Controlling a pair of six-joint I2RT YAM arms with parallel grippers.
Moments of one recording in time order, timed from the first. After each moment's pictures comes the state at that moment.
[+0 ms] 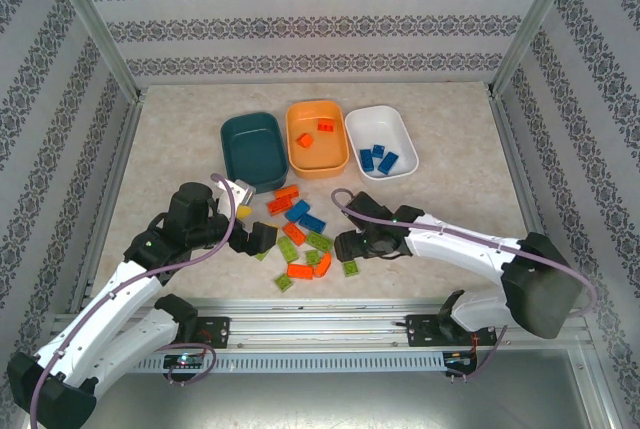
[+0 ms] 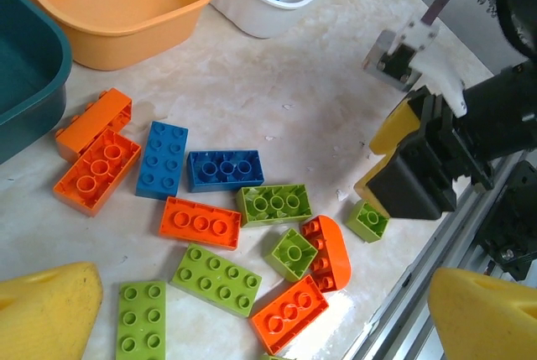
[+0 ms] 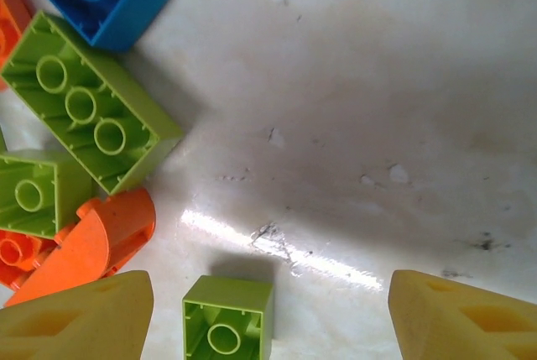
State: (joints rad) left arm -0.46 0.75 0.66 -0.53 0.40 -0.16; right arm 0.84 1.35 0.76 -0.62 -0.03 0.61
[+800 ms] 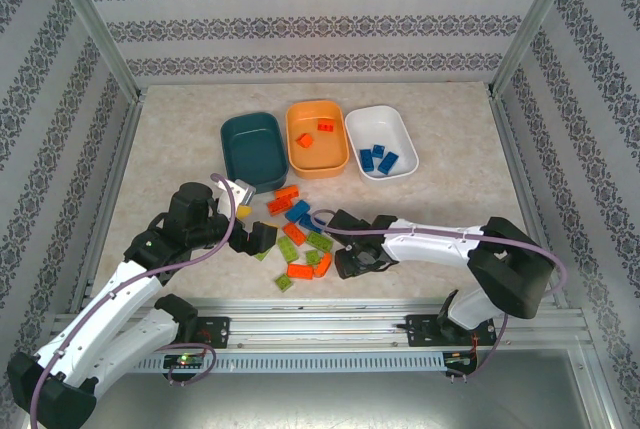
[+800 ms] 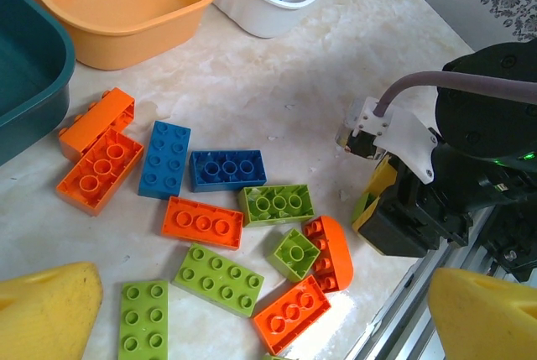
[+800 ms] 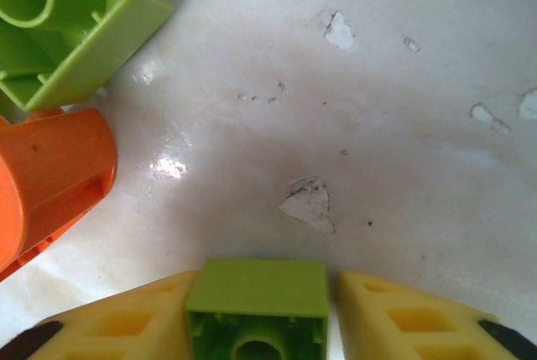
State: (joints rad) left arm -0.46 0.75 0.66 -0.53 0.40 -0.16; right arm 0.95 1.50 0.76 -0.63 -0.01 0.63
